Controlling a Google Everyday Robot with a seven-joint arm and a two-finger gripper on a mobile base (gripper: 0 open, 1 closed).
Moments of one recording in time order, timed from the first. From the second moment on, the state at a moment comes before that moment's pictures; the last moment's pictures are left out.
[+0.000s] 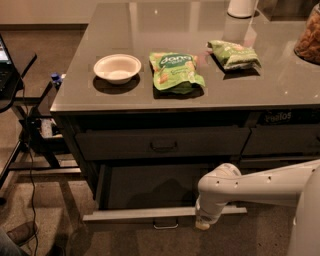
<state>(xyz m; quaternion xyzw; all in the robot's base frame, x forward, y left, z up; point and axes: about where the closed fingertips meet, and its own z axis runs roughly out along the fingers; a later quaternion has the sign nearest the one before) 0.420 -0.162 0.425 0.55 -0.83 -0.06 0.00</state>
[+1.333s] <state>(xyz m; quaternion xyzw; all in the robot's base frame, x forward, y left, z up) 0.426 -0.161 0.412 0.54 -0.84 -0.05 0.00</state>
